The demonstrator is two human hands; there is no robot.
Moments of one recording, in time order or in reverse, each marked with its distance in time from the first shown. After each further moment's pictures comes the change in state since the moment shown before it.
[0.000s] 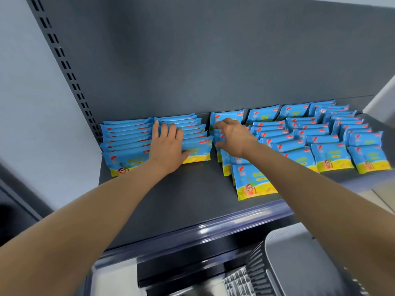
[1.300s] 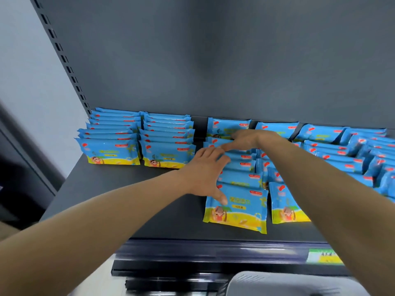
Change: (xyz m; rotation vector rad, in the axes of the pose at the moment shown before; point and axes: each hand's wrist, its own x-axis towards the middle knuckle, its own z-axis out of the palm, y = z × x) left_hand 0.038 0.137 -0.027 -0.432 -0.347 0.224; right_hand 0.092 0.114 0.009 -0.092 -0.569 -0.078
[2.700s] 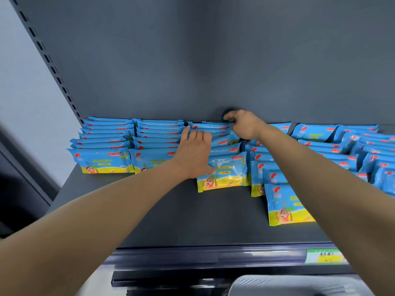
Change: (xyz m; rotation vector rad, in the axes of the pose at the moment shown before) left_hand 0.033 -0.022 -0.012 0.247 0.236 -0.227; right_hand 0.004 0.015 -0.023 0.310 0.465 -0.149
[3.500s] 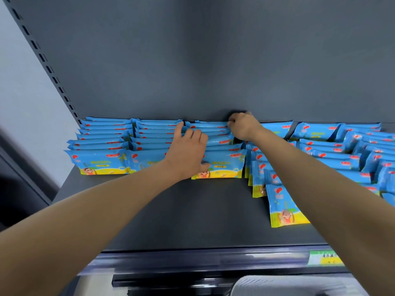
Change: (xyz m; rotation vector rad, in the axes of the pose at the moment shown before) left_hand -0.006 -0.015 -0.002 0.193 0.062 0.037; right_hand 0.002 -0.007 0.010 -0.084 0.030 0.157
